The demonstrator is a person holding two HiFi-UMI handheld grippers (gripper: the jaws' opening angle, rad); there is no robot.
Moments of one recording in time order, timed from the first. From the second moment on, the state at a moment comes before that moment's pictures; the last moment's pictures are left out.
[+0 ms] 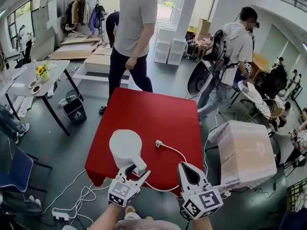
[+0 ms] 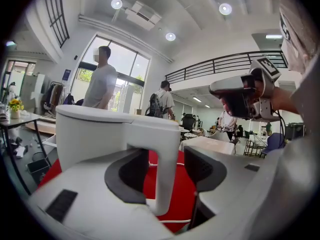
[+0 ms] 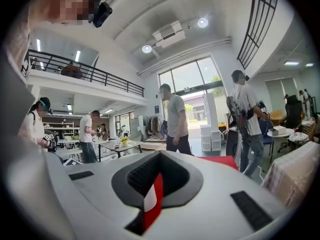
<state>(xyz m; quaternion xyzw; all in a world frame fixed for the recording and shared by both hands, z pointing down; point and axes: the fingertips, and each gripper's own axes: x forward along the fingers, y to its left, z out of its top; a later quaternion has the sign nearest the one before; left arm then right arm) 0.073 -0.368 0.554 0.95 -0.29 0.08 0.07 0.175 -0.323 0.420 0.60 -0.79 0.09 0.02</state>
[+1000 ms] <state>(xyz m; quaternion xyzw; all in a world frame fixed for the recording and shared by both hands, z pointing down) 0.097 -0.378 0.564 0.97 -0.24 0.09 0.05 0.178 -0.331 0.434 0.63 -0.77 0.10 0.03</state>
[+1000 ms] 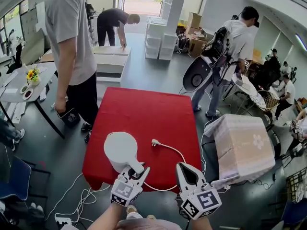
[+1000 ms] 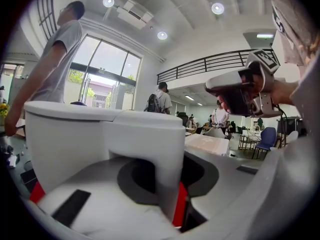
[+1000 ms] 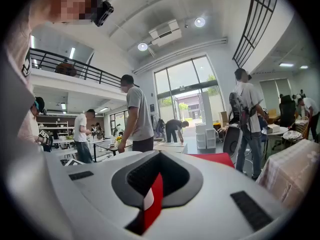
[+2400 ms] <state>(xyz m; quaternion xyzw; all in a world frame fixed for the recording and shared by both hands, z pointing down) 0.079 -0.386 0.389 0.98 -0.19 0.05 -0.02 0.166 -0.328 0.419 0.60 -0.79 0.09 0.00</state>
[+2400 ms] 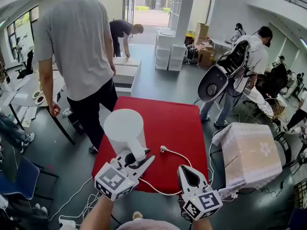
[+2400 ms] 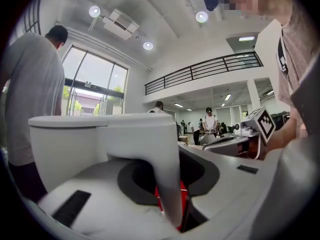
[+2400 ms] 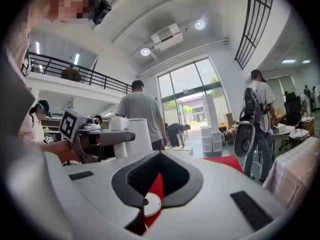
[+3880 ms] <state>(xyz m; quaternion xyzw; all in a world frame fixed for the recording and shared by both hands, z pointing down) 0.008 -0.181 0.348 0.96 -0.29 0.03 0.01 0.102 -0.207 0.405 0.47 -0.88 0.09 -0.01</state>
